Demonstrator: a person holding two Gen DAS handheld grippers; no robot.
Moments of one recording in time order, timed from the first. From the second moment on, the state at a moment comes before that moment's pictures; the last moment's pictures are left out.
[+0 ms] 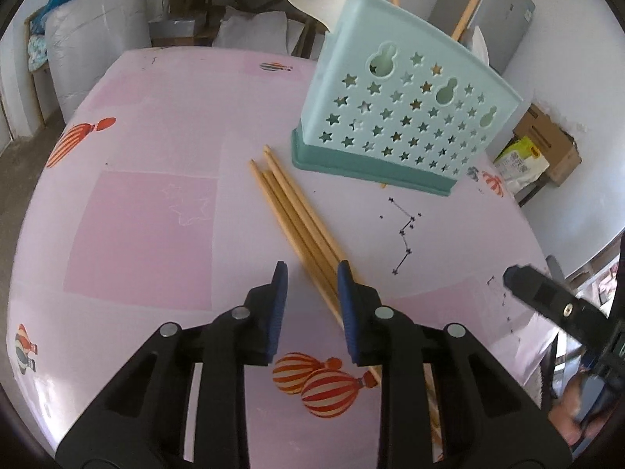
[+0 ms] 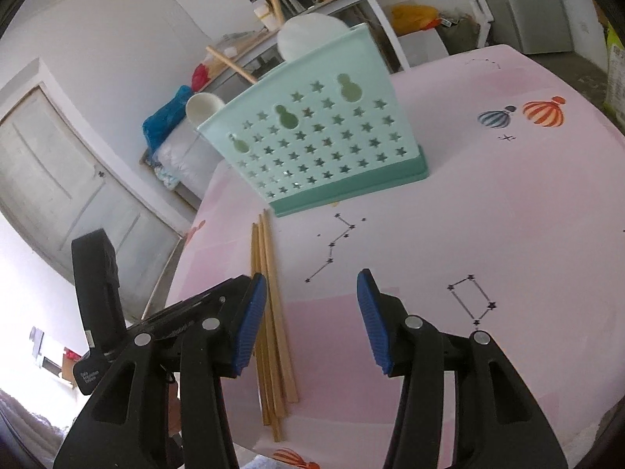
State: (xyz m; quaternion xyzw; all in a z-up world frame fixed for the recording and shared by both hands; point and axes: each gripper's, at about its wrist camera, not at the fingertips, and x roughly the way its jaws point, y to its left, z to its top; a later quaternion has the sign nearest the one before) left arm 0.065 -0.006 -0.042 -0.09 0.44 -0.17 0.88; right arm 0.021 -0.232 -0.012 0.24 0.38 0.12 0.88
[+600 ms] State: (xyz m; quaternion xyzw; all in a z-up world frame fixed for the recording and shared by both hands) left arm 0.071 -0.002 -0.043 -0.02 0.44 -0.15 0.89; right arm 0.052 -0.183 -0.027 0.16 0.43 0.19 0.87
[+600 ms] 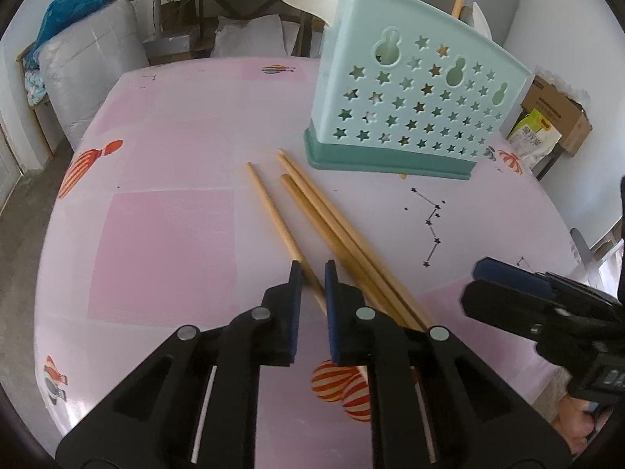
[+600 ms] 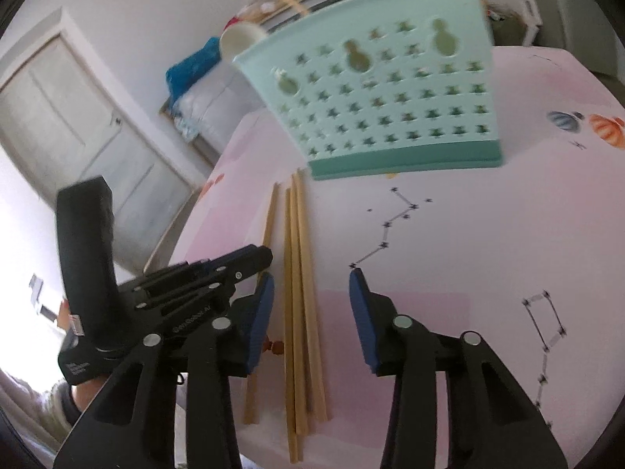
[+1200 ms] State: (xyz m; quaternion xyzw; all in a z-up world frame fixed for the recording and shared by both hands) left arm 0.067 0.007 -0.041 0.00 0.44 -0.14 0.89; right arm 0.071 -0.143 -0.041 0.05 0.47 0.20 0.86
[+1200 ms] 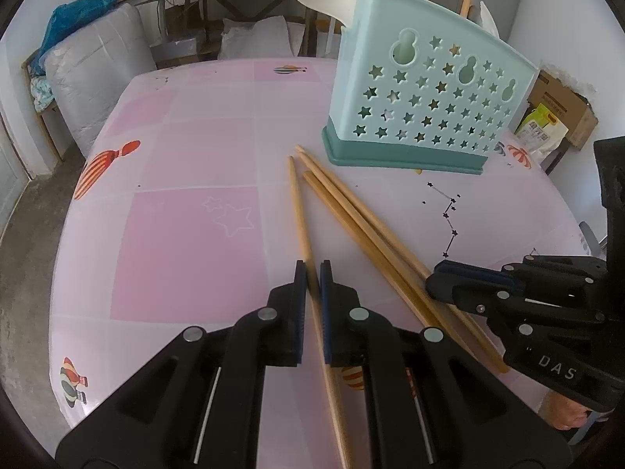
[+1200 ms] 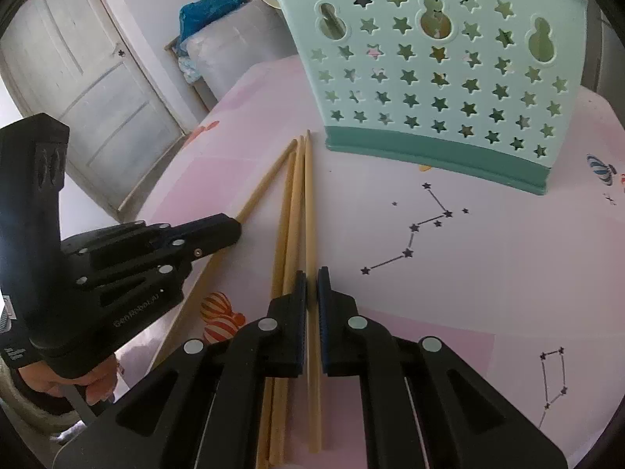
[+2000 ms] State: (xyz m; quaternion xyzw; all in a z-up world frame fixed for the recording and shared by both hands) left arm 0.090 0.010 -0.035 0.01 0.48 -0.15 0.86; right arm 0.039 -0.235 -0.038 0.11 0.49 0.12 0.86
